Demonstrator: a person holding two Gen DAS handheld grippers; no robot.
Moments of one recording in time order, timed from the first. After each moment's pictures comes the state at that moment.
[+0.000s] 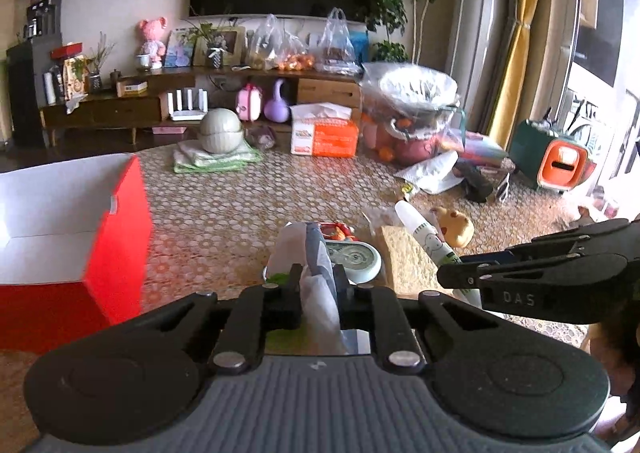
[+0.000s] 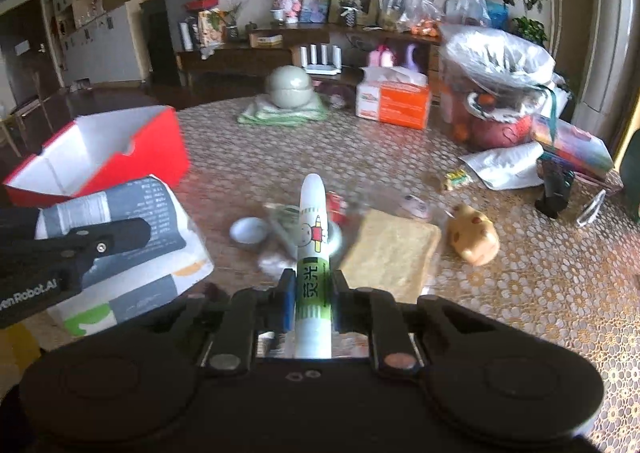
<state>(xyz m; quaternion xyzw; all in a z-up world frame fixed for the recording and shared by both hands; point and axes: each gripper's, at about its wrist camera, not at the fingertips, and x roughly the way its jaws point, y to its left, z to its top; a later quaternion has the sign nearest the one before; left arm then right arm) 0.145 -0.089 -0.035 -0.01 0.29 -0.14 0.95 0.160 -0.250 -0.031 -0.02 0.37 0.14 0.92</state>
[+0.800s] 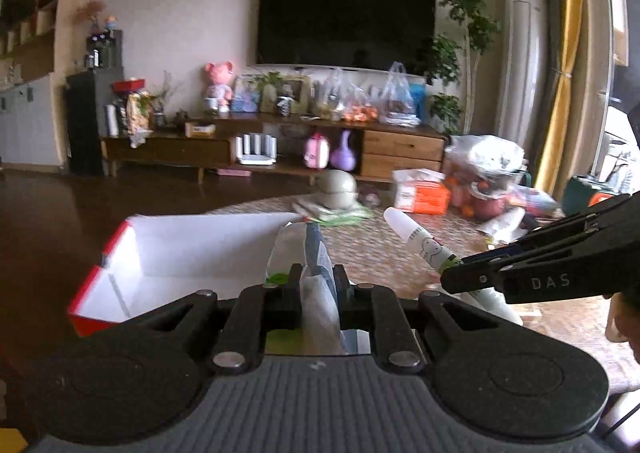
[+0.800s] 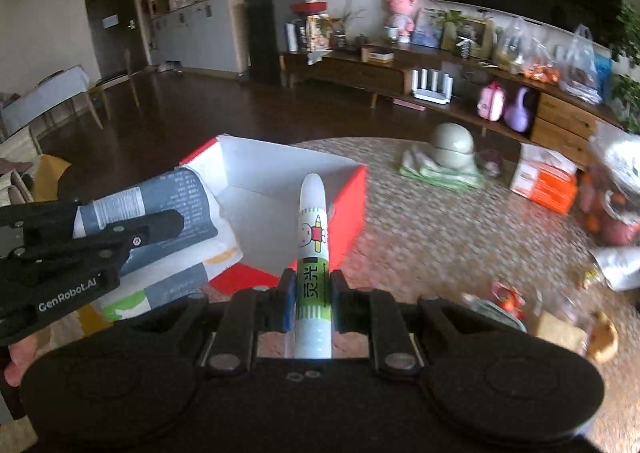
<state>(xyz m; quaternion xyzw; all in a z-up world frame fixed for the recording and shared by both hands) 0.100 0.075 0.027 0.00 0.22 -0.06 0.97 0.174 -0.077 0.034 -0.06 0.35 0.27 0.90</state>
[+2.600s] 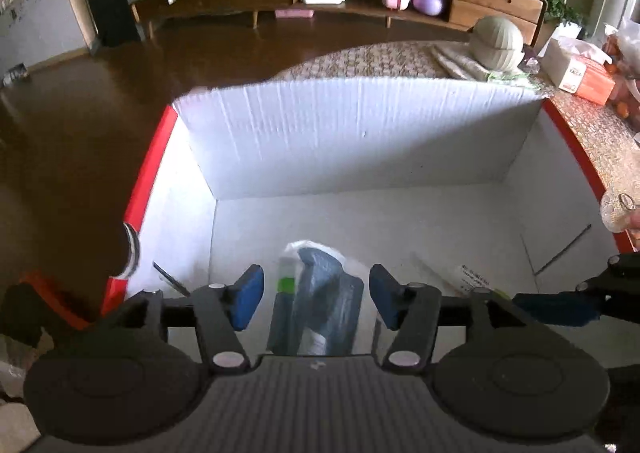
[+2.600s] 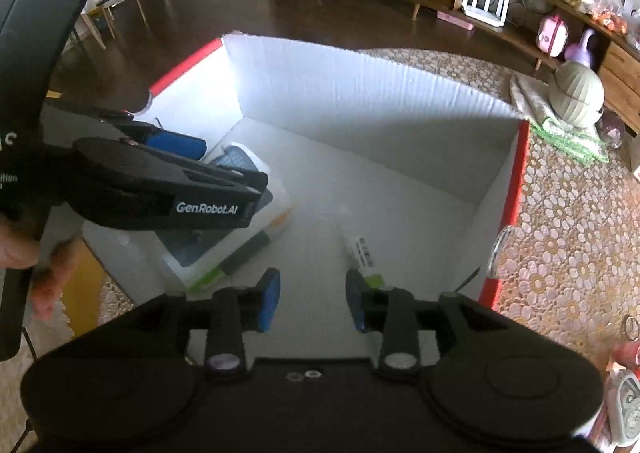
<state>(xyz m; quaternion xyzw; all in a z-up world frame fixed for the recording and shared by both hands) 0.308 0.201 -0.069 0.02 0.47 0.01 0.88 0.280 0.061 -0.063 -0.10 0.47 0.28 0.83</state>
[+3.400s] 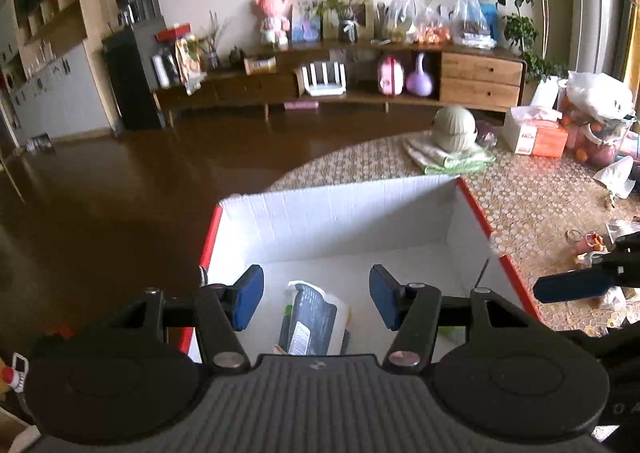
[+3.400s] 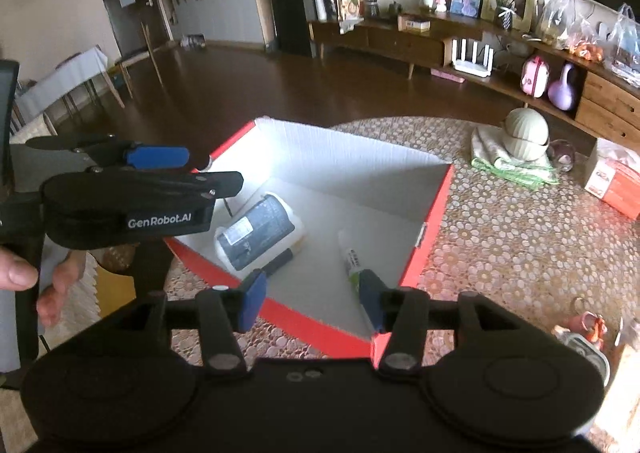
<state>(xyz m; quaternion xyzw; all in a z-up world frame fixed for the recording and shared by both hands) 0.212 0.164 0.027 0.06 0.34 0.03 0.94 0.206 -0.011 0.022 -0.04 0.39 0.30 0.87</state>
